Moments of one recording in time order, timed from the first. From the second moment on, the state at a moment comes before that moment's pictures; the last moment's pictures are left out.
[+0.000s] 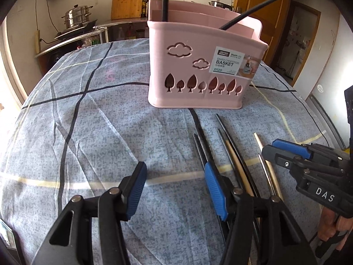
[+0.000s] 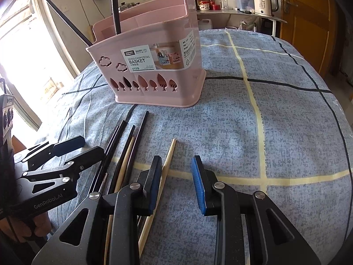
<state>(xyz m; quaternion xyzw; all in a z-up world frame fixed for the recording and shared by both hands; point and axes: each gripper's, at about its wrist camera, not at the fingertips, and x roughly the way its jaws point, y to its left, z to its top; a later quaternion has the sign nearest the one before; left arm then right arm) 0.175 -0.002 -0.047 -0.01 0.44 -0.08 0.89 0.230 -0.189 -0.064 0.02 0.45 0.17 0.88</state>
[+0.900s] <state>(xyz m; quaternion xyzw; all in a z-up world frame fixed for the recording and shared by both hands) 0.182 0.025 -0.046 -0.04 0.47 -0.09 0.88 0.231 -0.205 -0.063 -0.01 0.46 0.16 0.87</state>
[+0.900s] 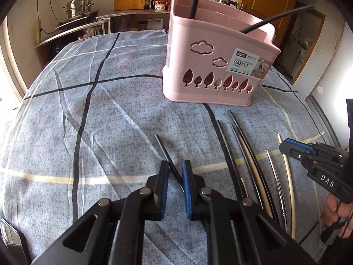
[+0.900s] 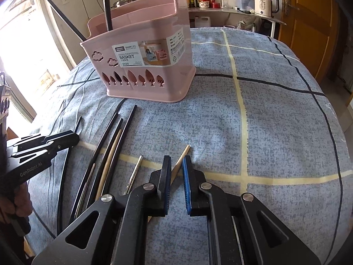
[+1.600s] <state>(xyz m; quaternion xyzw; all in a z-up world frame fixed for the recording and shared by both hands) 0.200 0.019 -0.023 -0.07 0.46 -0.10 0.88 0.236 -0.202 -0.042 0.01 0.45 0.15 0.88</state>
